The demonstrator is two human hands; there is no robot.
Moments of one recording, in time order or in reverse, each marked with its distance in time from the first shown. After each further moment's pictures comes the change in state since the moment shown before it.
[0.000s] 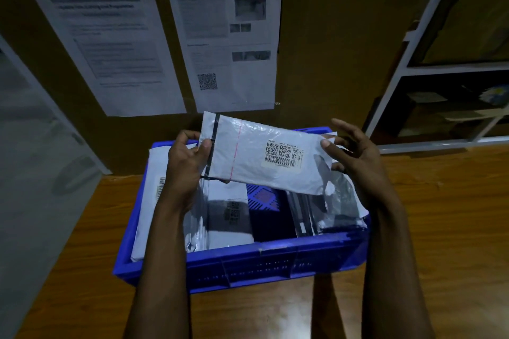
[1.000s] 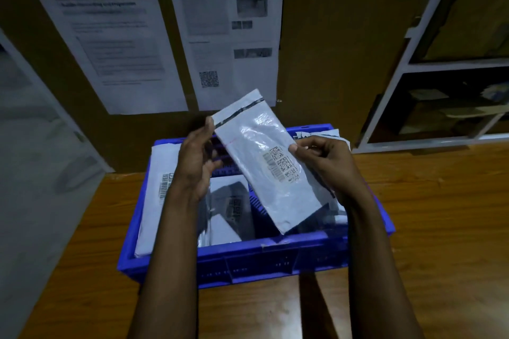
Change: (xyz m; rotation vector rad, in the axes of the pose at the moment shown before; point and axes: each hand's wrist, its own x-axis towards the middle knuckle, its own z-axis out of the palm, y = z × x) left_hand 0.011 0.009 0.017 -0.348 -0.074 -0.244; right_hand -0.006 -0.002 0.051 -0.080 -0.074 0.077
